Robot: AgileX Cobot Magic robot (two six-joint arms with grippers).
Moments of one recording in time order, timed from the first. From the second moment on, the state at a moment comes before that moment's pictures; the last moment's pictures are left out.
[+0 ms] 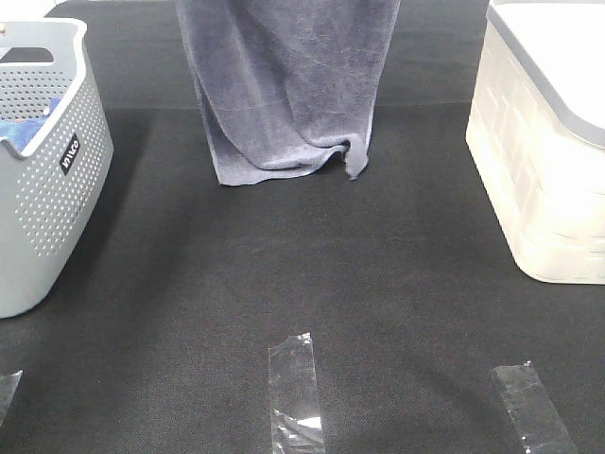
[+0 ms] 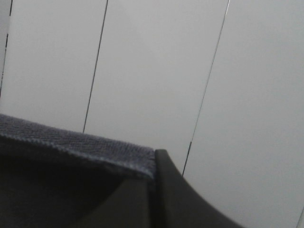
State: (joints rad) left arm -0.31 2.13 -1.93 -0.14 -0.56 0.13; right arm 0.27 2.02 -1.90 -0.18 -0.29 -0.10
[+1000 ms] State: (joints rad) left arm -0.32 2.19 -2.03 0.05 -0.56 0.09; right arm 0.24 2.03 -1.90 0.00 -0.29 -0.18
